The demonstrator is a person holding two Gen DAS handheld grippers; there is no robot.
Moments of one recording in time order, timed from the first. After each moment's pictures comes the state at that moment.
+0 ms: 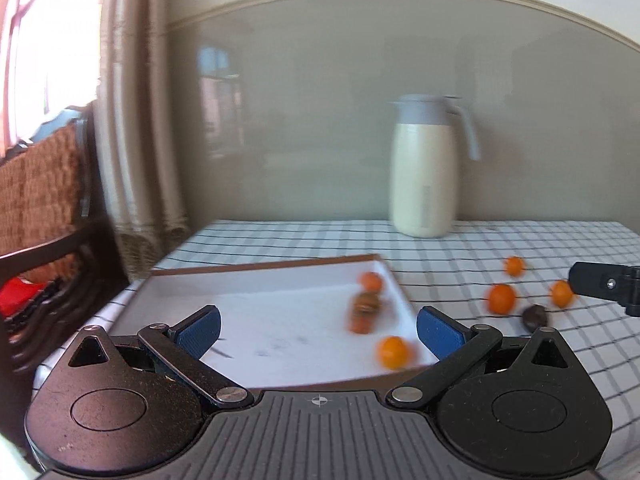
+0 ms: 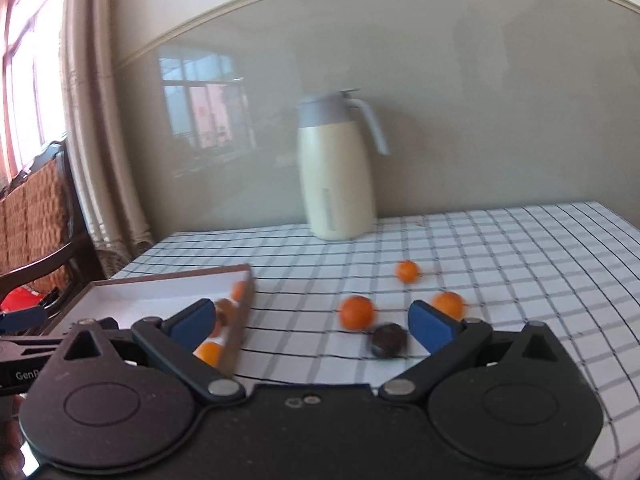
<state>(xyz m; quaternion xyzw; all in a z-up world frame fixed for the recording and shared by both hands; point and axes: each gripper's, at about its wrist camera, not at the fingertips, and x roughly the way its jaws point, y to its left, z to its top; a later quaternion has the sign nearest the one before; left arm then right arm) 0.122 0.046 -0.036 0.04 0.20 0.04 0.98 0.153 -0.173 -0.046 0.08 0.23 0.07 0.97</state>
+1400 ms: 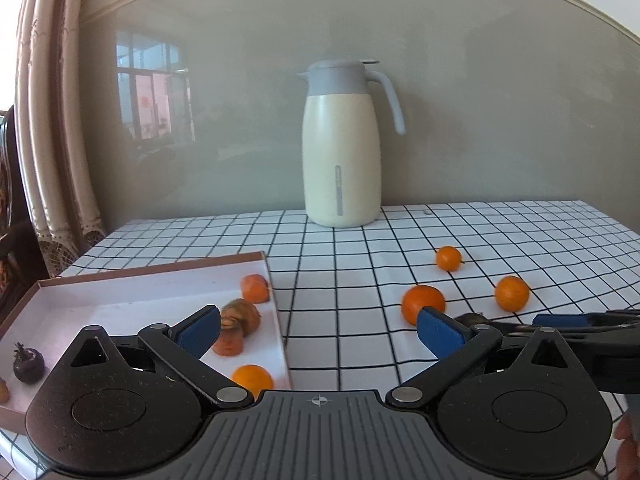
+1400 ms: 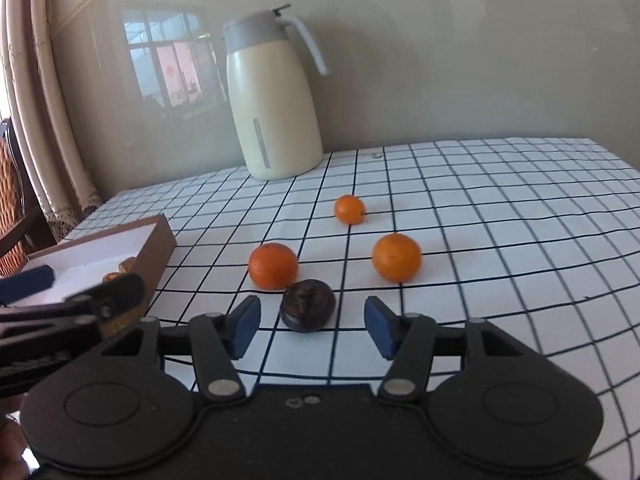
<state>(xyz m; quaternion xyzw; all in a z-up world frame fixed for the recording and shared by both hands) 0.192 -0.036 -0.063 0.05 0.21 -0.01 0.98 0.232 -0.205 -0.111 0.09 0.31 0.05 0.94</state>
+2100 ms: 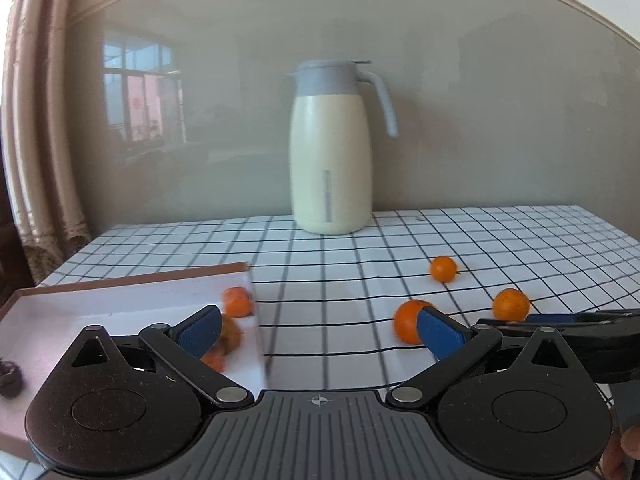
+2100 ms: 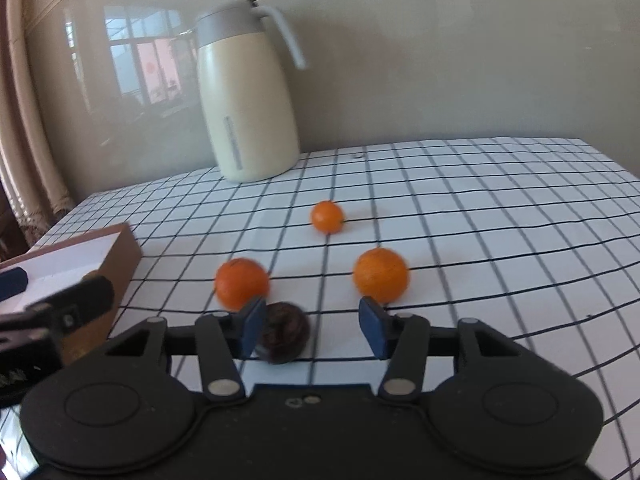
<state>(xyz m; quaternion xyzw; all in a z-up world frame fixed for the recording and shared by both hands) 0.217 -0.049 -0.069 0.05 0.21 -0.04 0.98 0.254 -0.221 -0.114 0.09 0.31 0.02 0.95</state>
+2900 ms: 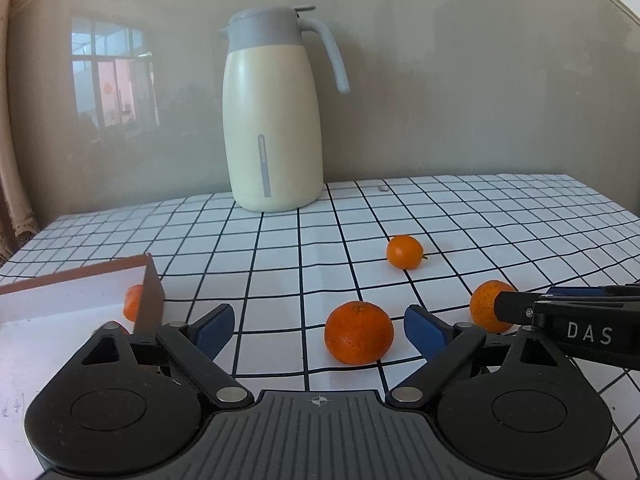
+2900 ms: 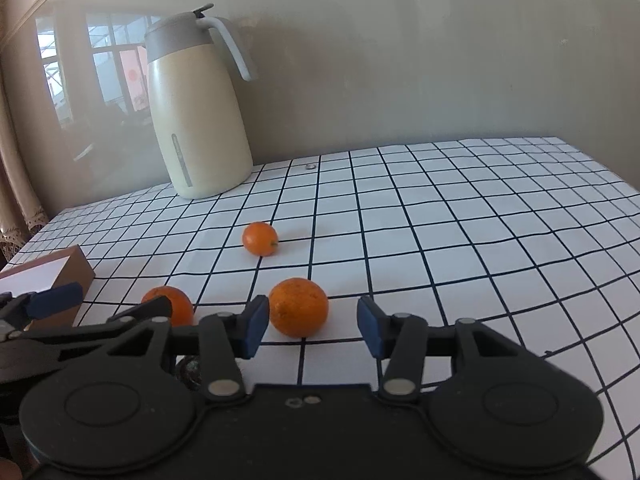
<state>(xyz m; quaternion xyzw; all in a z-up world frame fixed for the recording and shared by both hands) 0.274 -0.107 -0.099 0.06 0.25 -0.07 0.96 0.278 -0.263 -0.121 0.09 0.31 0.00 0.95</state>
